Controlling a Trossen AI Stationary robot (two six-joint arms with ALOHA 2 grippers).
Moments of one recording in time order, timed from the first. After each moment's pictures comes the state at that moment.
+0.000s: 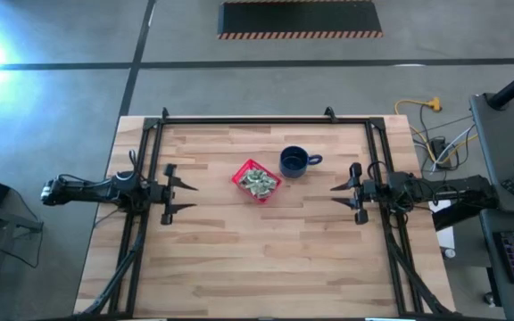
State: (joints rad) left arm -0.06 0.05 0.01 0.02 0.02 0.29; right arm 0.07 0.08 0.01 0.01 0.05 -0.05
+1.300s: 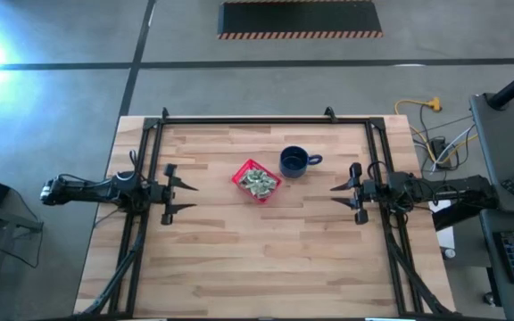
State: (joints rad) left arm -0.06 0.06 0.00 0.02 0.02 0.30; right arm 0.07 0.08 0.01 0.01 0.05 -0.05
